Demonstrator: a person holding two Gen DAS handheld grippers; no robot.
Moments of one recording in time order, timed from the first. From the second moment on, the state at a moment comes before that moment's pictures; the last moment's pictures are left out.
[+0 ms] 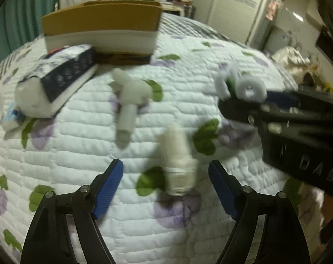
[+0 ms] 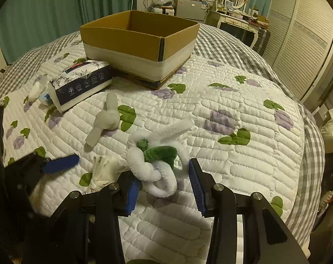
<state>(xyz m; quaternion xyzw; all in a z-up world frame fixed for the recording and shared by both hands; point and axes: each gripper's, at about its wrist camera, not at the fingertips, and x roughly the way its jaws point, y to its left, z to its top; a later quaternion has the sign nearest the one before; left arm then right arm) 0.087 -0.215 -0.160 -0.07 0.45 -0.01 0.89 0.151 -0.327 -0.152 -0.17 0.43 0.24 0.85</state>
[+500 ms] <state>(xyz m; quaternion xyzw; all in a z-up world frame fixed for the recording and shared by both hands) 0.075 -0.183 -0.133 -0.09 0.42 0.00 0.90 0.136 -0.331 -0.130 -0.17 0.42 0.23 0.86</state>
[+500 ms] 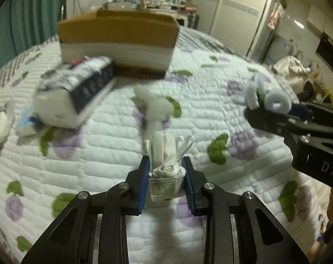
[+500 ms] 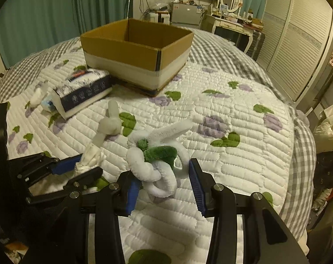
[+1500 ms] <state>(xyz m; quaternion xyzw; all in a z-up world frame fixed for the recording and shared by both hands) 0.179 -0.039 0.007 0.01 0.29 -0.02 0.96 0.205 -0.203 0.015 -0.12 0.28 0.21 0.93</state>
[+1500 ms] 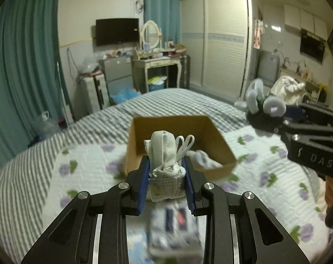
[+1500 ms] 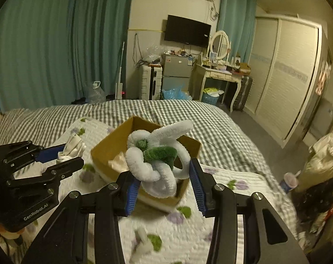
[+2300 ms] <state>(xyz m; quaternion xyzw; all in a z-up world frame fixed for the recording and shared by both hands) 0.266 -0.043 -0.028 0.07 0.29 -0.01 0.96 0.308 -0.200 -0.053 -0.06 0.33 0.15 0.93</state>
